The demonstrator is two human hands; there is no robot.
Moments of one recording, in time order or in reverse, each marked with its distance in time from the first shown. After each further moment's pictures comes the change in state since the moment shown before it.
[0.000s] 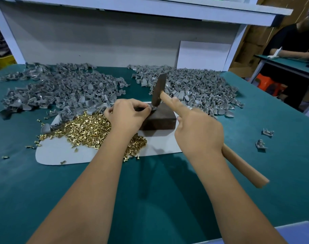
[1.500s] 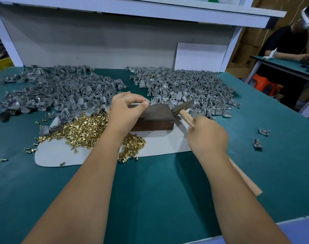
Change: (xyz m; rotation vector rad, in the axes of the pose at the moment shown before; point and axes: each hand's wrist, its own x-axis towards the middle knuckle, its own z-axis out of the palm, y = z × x) left_hand 0.000 0.001 -0.017 -0.406 -0.109 0.062; right_hand 0.009 0.037 0.023 -0.093 -0.198 0.249
